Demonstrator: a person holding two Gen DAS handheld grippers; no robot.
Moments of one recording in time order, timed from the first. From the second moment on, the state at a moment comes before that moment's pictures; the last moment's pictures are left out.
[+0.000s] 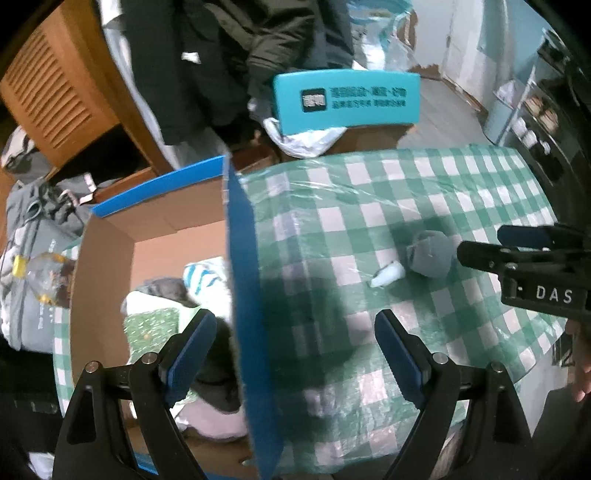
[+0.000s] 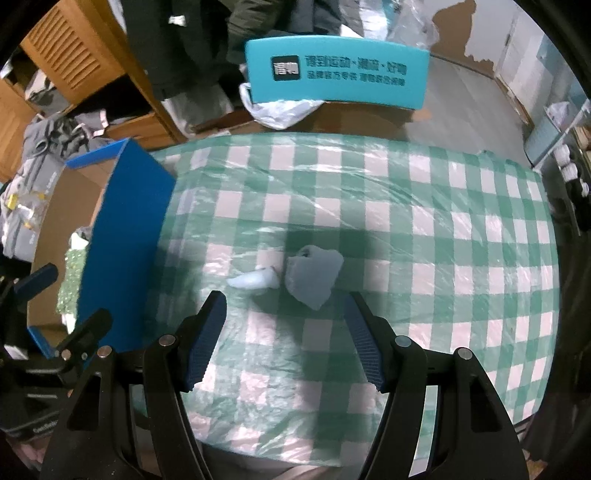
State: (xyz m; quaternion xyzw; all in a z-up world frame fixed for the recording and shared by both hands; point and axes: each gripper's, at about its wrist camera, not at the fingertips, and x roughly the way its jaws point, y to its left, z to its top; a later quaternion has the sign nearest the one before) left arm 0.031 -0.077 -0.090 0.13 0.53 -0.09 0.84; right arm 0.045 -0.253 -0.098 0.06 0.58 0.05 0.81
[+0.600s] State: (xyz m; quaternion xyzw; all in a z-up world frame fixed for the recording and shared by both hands) left arm 0.064 -0.116 -0.130 0.14 0.56 -0.13 0.81; right arm 0.081 -0.271 -0.147 0.10 0.61 0.04 0.79
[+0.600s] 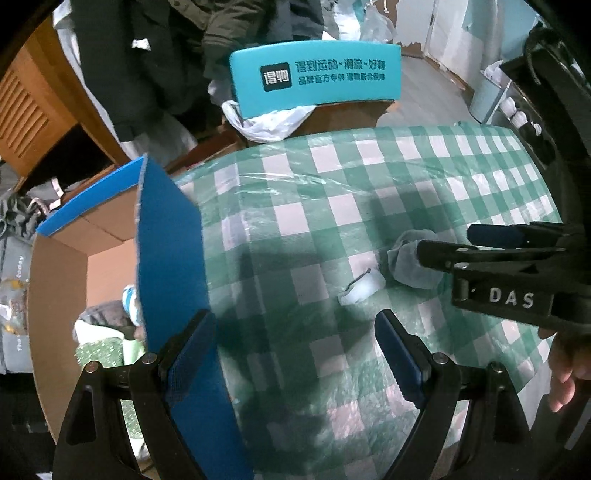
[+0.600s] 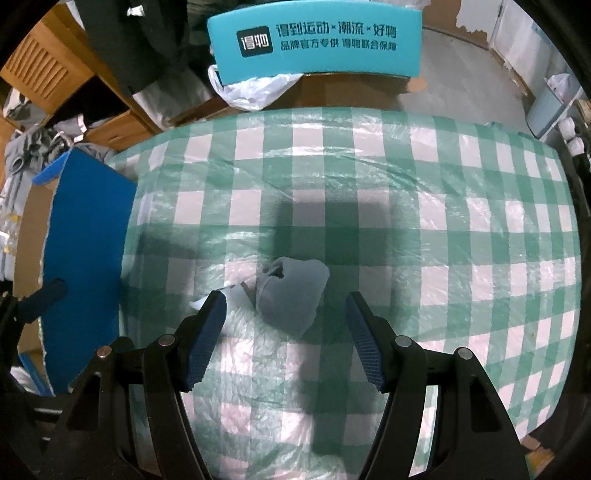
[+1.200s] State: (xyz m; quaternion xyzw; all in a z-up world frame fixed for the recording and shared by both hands) left arm 0.083 -0.143 -0.166 0.15 0.58 -0.14 0.79; right arm 0.095 -0.273 -0.188 0.11 0.63 0.06 0.76
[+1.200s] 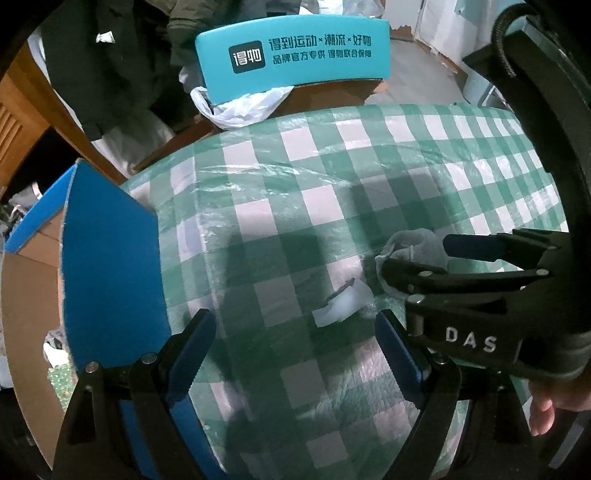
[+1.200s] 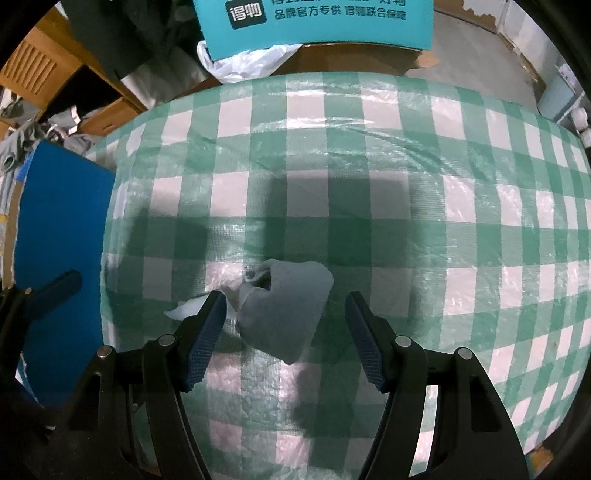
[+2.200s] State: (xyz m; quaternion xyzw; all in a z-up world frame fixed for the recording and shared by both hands) left arm 0.091 -0.161 -0.208 0.11 0.61 -0.17 0.77; right arm 0.067 -0.311 -0.169 0.12 0.61 0.04 0.78
